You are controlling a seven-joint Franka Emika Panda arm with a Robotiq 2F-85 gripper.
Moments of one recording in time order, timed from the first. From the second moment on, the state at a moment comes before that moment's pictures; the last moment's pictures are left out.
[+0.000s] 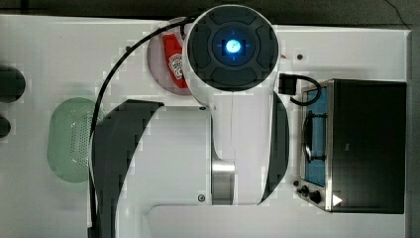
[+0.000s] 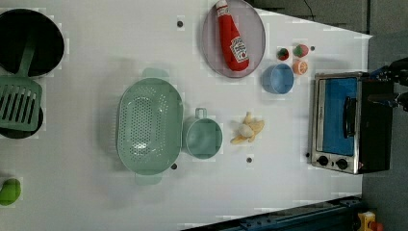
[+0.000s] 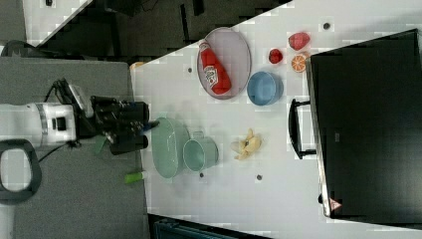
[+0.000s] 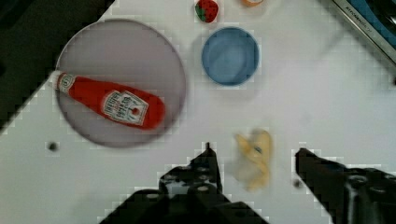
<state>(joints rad) 0.01 -0.04 -0.01 -1.81 -0.02 0.19 0.08</state>
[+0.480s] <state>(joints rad) -0.02 -0.54 0.00 -2.09 -0.03 0.03 0.08</state>
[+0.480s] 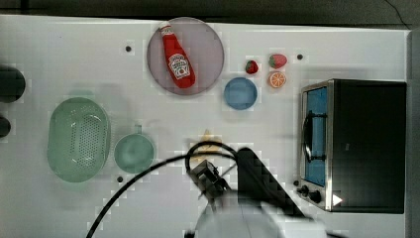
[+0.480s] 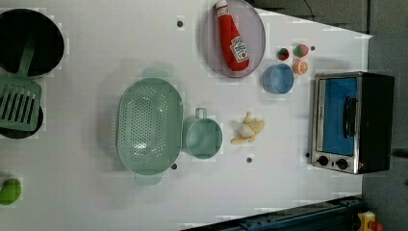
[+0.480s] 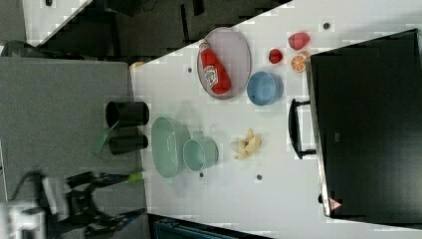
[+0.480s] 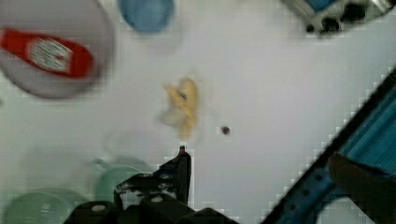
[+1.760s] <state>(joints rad) -0.03 0.11 0.02 -2.33 0.00 0.74 0.08</state>
